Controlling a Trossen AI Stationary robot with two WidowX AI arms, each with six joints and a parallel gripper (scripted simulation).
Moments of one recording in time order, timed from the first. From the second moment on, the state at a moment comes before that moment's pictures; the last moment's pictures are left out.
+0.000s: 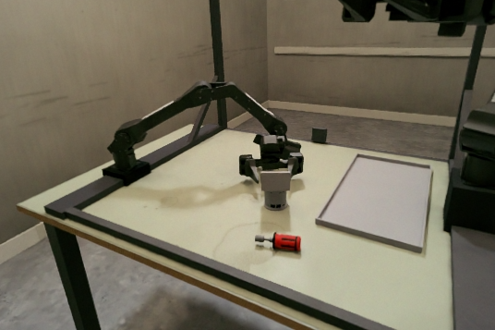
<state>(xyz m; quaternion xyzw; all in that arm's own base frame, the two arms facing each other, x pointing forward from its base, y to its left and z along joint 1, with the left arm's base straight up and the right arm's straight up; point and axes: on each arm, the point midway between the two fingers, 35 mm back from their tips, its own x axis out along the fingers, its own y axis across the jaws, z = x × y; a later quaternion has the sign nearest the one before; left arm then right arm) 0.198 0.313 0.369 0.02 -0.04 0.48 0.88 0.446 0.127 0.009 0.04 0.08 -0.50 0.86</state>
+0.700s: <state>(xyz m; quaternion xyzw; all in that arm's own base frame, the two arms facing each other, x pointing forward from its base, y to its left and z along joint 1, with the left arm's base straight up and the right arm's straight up) 0.198 0.313 0.369 0.02 -0.04 0.48 0.88 0.450 0.130 0.067 0.05 0.07 -0.49 0.86</state>
